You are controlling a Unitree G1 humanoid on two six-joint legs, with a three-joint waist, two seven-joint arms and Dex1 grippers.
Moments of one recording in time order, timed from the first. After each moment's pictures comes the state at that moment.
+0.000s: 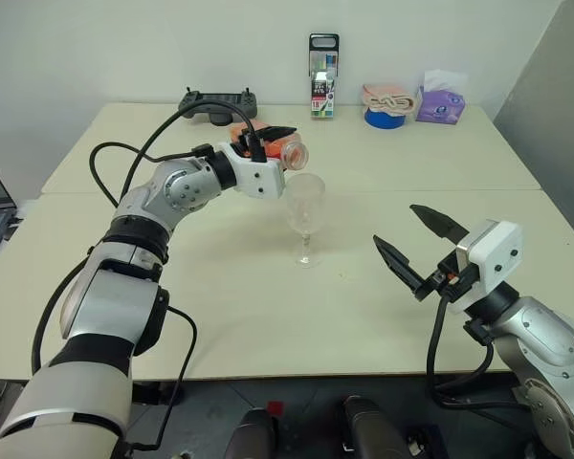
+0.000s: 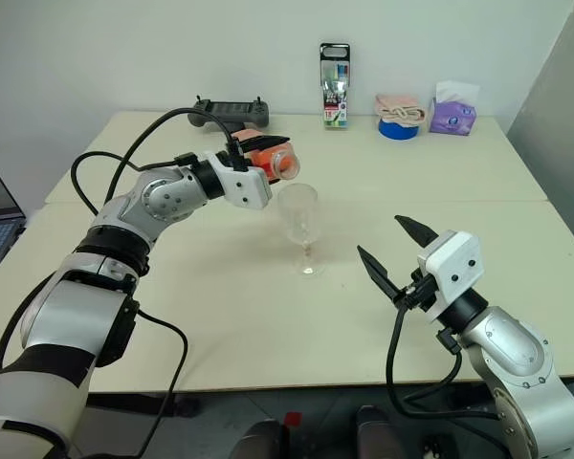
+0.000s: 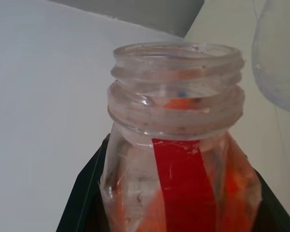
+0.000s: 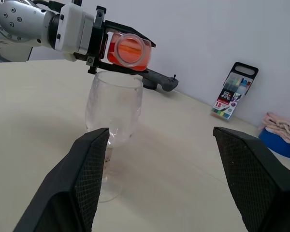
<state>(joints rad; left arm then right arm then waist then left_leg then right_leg) -1.20 0.57 -0.31 1.07 0.57 -0.97 -0.27 -0.03 -0.50 -0.10 -0.87 0.38 0.52 0.39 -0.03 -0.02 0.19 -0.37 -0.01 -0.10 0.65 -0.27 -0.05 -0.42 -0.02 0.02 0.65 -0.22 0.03</state>
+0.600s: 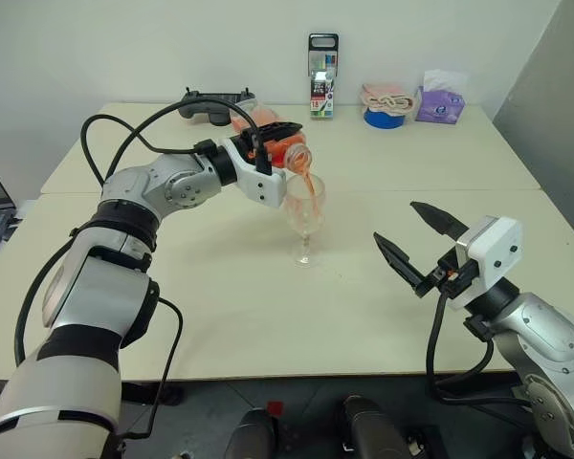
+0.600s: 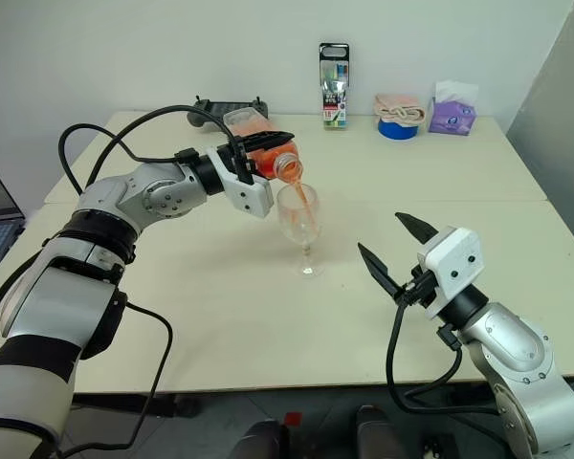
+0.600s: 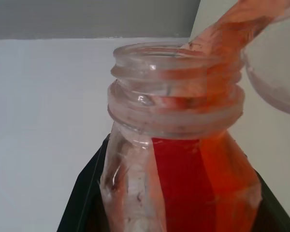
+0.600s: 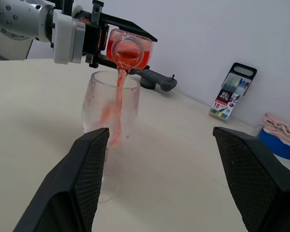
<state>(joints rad) -1.27 0.62 -0.45 1.07 0.79 -1.03 0.01 -0.06 -0.50 -0.10 -0.86 0.38 0.53 0.39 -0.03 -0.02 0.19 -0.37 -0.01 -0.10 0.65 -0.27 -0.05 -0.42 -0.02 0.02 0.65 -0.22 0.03</state>
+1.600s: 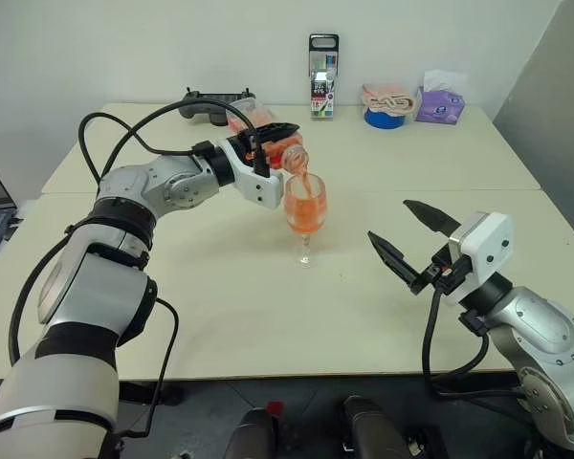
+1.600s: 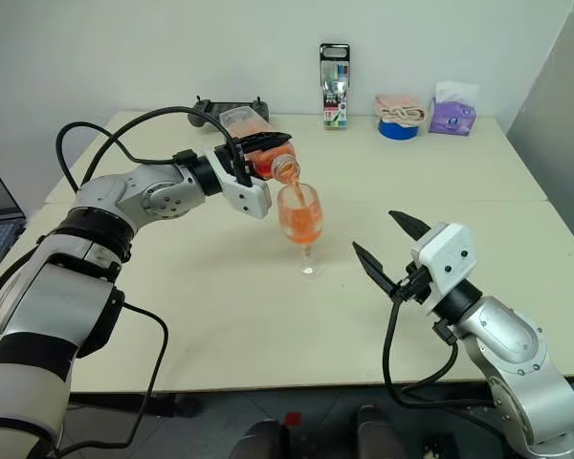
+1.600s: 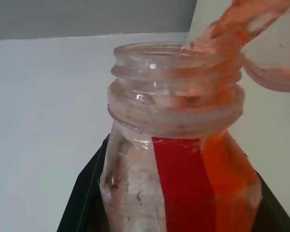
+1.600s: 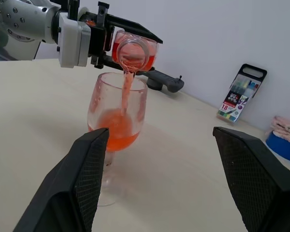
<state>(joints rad) -1.29 0.63 -0.49 1.11 0.82 -1.03 0.08 -0.10 -0.50 -0.07 -0.83 0.38 0.54 0.41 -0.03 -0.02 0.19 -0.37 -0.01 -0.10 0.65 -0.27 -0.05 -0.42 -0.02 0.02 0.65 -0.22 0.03</state>
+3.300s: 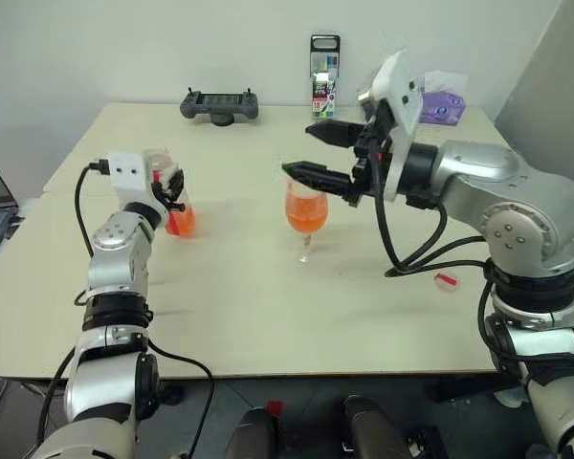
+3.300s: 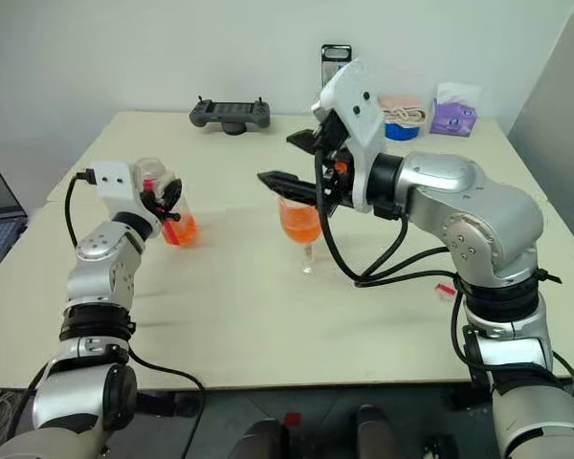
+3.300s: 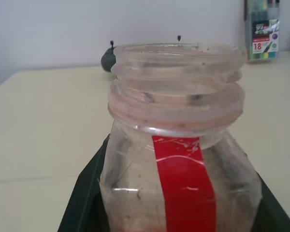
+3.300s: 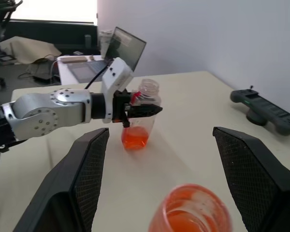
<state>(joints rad) -0.70 0.48 0.28 0.58 -0.22 0.13 -0.29 -0.99 -0.46 0.12 -0.35 0.65 0.98 0.59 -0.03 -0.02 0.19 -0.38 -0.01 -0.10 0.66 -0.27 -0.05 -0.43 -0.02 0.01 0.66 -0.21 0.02</state>
